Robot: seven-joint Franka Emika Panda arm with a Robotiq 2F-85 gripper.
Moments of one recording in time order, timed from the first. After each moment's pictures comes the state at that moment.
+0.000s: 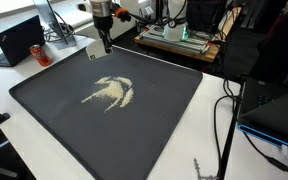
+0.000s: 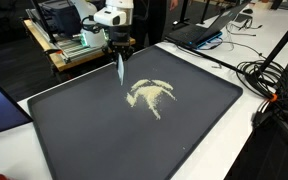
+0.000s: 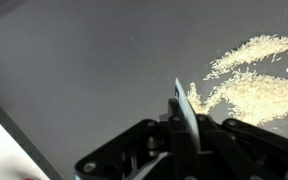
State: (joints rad) arm -0.12 0.13 -0.09 -2.35 -0.30 2.52 0.48
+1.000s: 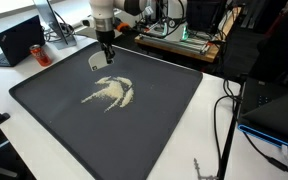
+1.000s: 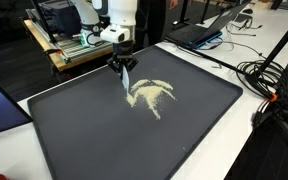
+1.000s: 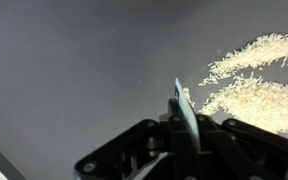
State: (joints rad) arm -0.08 0.26 -0.12 -2.34 -0.30 2.69 0.45
